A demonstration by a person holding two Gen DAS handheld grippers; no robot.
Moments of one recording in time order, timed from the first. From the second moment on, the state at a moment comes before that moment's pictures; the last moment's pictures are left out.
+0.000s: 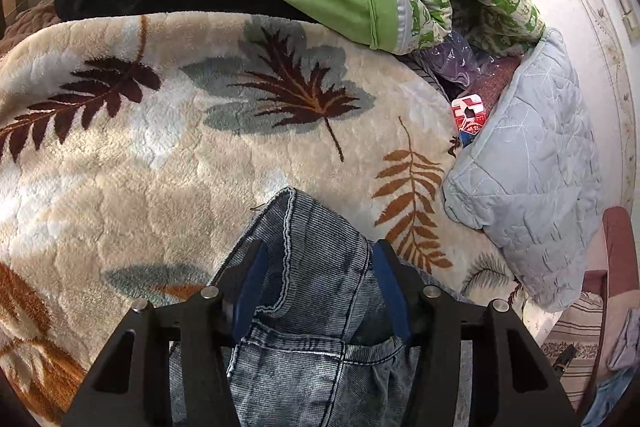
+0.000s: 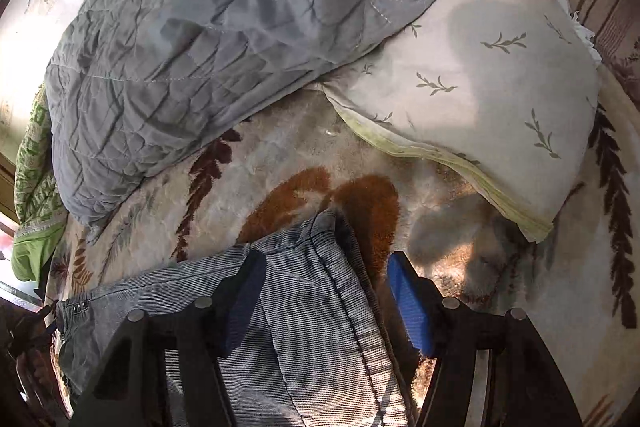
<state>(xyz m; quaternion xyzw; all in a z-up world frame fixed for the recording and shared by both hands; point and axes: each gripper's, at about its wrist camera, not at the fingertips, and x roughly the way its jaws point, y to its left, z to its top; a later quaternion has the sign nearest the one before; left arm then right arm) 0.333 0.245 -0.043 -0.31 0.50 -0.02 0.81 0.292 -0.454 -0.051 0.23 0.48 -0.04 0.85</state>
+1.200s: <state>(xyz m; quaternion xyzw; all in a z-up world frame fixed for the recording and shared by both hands) 0.226 0.244 0.069 -0.27 0.39 -0.05 0.88 0.217 -0.446 0.062 0.19 0.39 -0.05 0.90</state>
